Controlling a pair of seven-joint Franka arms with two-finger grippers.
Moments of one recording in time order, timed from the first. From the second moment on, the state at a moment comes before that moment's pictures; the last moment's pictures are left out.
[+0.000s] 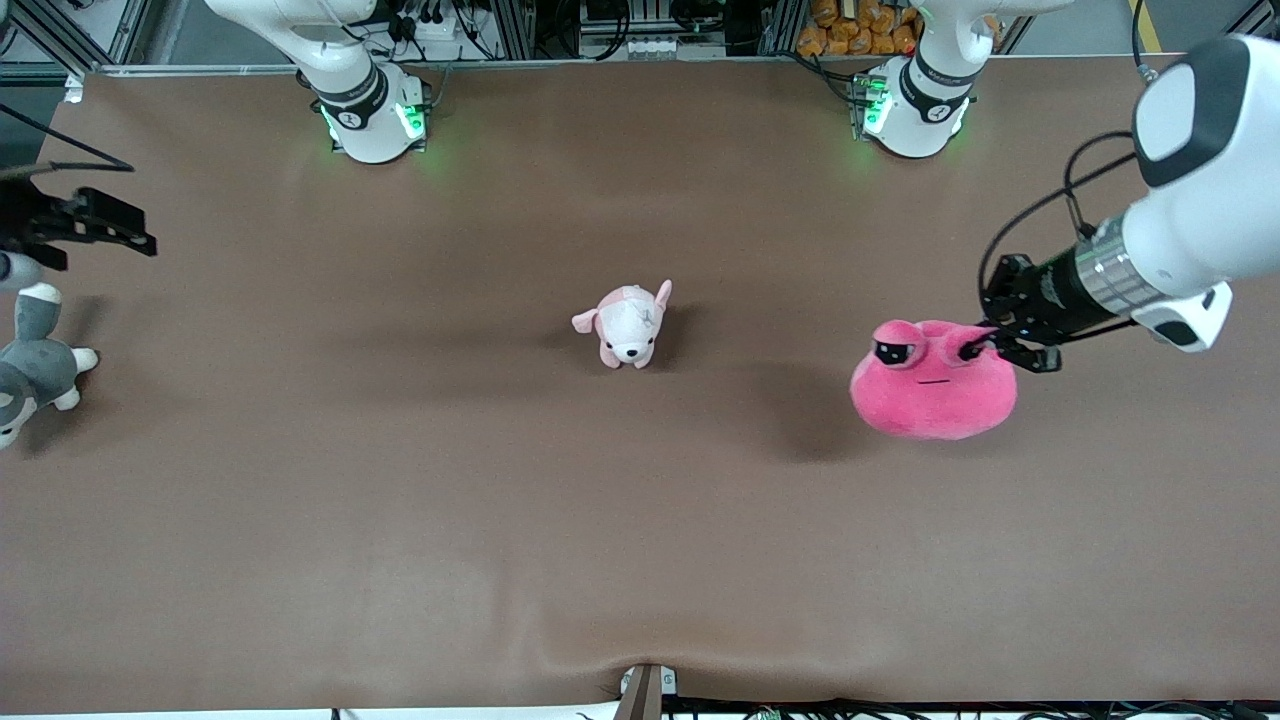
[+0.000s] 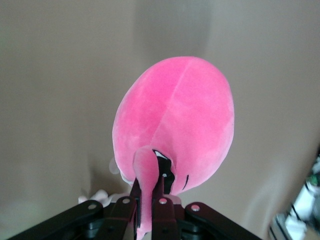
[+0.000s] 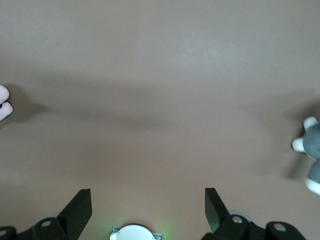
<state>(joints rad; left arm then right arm) -0.04 0.14 -0.19 -1.57 -0.19 1.71 -1.91 -0.01 0.09 -0.02 -1.46 0.02 1.41 -0.22</state>
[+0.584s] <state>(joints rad) -0.15 0.17 -0.41 -1.38 -0.23 1.71 -2.25 0.05 0.16 -0.01 -1.45 0.17 1.48 -0.01</state>
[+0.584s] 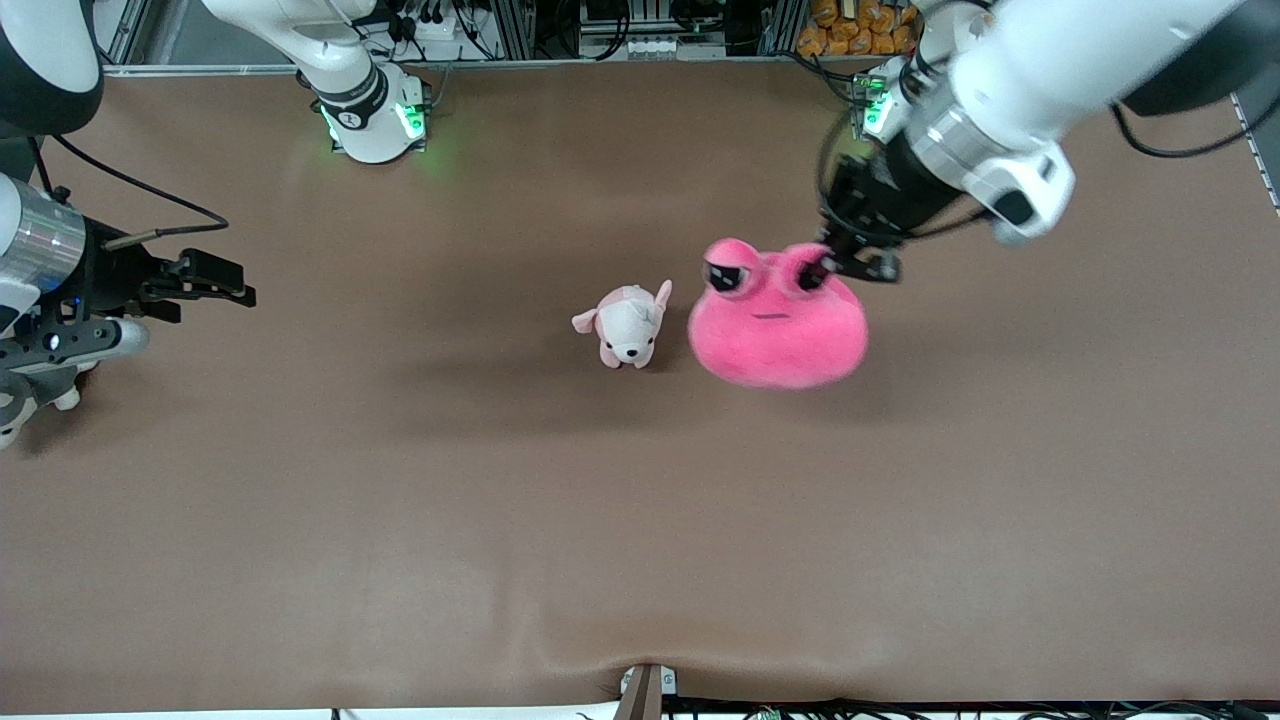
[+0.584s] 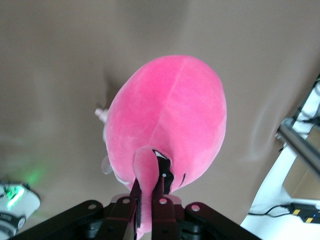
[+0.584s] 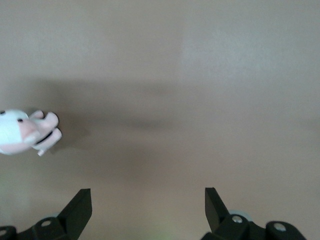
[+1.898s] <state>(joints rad) -0.45 0.33 -0.40 -1.28 -0.29 2.00 -2.74 0.29 0.16 0.00 -1.42 0.37 1.55 1.46</state>
